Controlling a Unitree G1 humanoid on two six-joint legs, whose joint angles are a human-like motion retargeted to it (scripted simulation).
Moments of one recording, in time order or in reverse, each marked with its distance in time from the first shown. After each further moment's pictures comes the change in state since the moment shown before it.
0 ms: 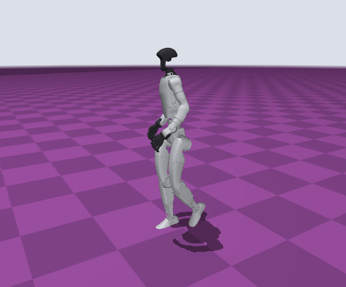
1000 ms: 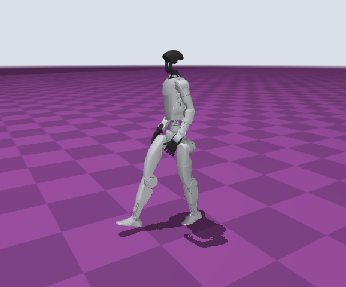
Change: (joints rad) left arm 0.011 -0.139 0.080 0.225 0.071 0.083 -0.250; right arm -0.034 0.064 0.101 0.131 -0.252 0.005 -0.113; waist -0.033 0.039 0.006; left_leg 0.406 -0.100 -0.175 -0.749 -0.356 0.249; right_leg -0.317 -0.125 -0.203 -0.144 0.075 0.224
